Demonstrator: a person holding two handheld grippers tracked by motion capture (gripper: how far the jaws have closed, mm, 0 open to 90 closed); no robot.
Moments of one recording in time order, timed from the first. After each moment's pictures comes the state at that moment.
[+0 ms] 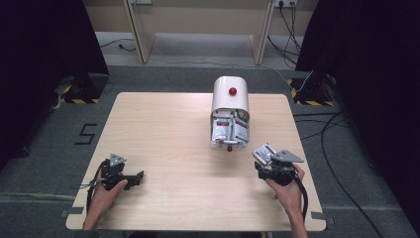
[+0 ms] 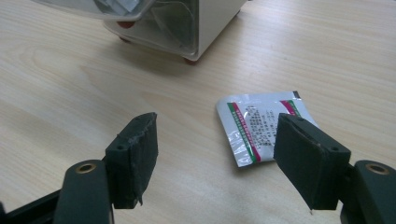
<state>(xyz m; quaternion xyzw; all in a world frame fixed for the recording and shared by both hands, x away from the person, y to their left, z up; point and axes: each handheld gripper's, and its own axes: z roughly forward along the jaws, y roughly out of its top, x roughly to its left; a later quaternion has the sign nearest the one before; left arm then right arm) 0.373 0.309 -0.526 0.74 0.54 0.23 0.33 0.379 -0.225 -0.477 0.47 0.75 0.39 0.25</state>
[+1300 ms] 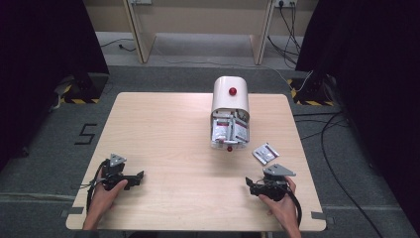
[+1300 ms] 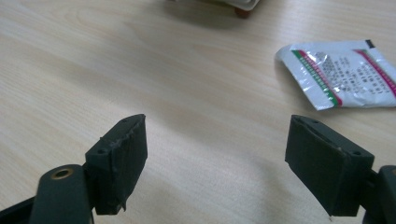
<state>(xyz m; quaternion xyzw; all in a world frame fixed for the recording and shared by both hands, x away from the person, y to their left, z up) 0.373 0.308 -0.526 0.74 0.54 0.22 0.33 0.349 -0.207 -0.505 0.47 0.77 0.39 0.20</state>
